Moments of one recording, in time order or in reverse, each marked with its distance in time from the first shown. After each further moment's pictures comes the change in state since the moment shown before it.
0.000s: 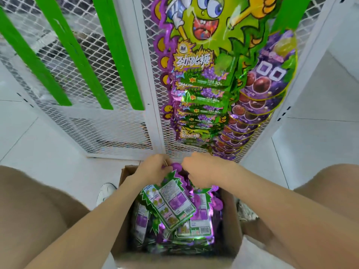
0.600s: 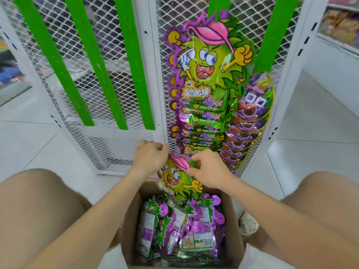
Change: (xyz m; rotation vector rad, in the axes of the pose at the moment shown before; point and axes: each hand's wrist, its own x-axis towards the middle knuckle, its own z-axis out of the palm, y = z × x) left_hand -0.053 0.069 -0.104 -0.230 0.390 -0.159; right_hand -0.038 -0.013 -0.016 0.641 0.561 0.220
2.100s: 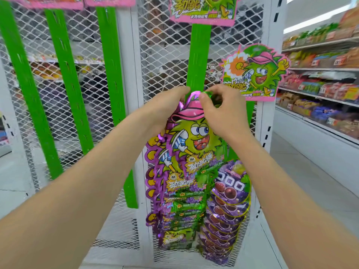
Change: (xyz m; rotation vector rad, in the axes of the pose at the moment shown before) left_hand 0.076 0.288 -0.175 -0.736 -0.084 0.248; right_hand 0.088 -0.118 -0.279 0.093 1.016 -0.404
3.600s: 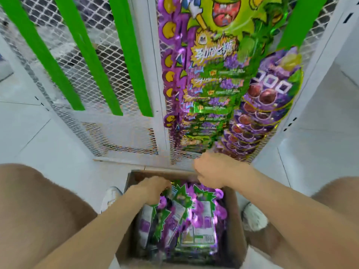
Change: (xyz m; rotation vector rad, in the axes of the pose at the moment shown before) left_hand -0.173 -0.457 -0.053 1.317 -0.888 -0.333; right_hand -0.309 0.081 0.074 -0.551 -1.644 -0.248
